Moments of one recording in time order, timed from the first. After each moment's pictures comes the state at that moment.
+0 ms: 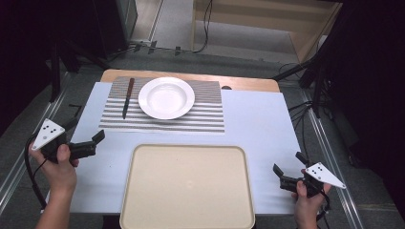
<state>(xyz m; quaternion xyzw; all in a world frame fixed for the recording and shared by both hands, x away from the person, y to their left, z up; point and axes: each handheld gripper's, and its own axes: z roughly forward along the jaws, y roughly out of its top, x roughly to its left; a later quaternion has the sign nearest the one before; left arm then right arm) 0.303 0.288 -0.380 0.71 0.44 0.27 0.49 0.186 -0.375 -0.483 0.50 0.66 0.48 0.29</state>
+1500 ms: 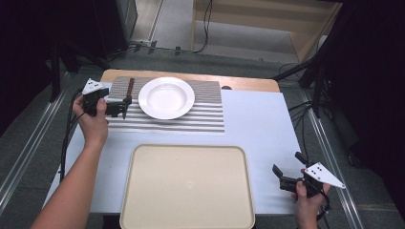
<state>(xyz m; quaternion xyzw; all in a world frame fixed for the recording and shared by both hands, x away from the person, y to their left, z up) 0.443 0.234 -0.405 0.73 0.48 0.21 0.43 0.186 -0.375 -0.483 0.49 0.67 0.48 0.29</state>
